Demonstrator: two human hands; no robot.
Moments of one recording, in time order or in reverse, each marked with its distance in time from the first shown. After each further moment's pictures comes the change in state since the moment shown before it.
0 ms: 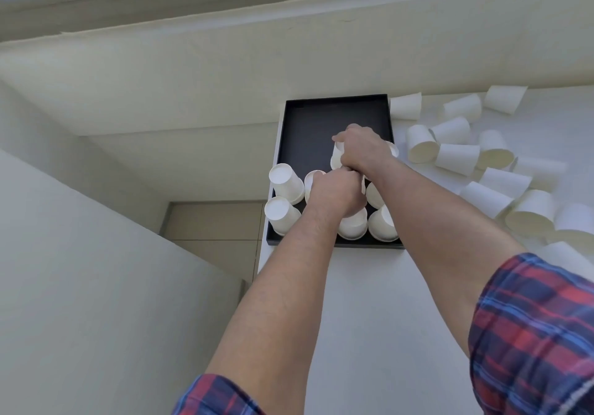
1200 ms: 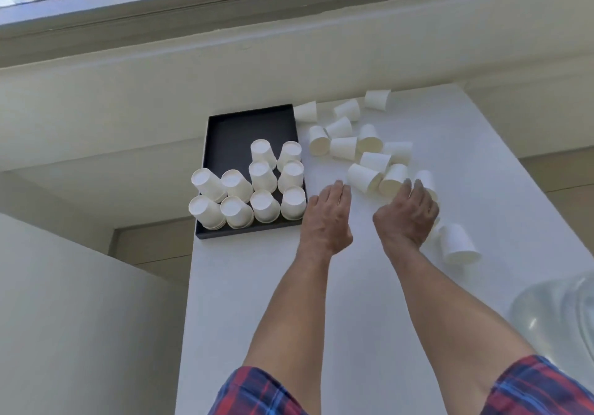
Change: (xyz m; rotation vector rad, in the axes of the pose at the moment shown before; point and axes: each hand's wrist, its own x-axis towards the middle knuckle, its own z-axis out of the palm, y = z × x) left_hand -0.085 0.175 0.056 -0.007 0.181 0.210; right_hand -0.270 0.175 0.018 -0.025 0.497 0.729
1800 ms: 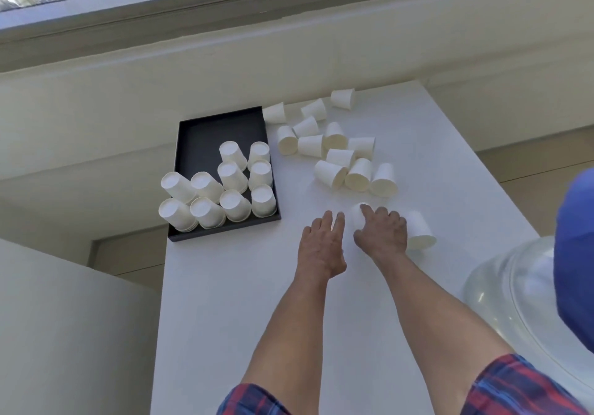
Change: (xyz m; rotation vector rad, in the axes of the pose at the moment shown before) left_hand -0.034 0.065 0.042 0.017 -0.195 0.008; right_hand -0.015 0.068 0.004 -0.226 -0.382 -0.207
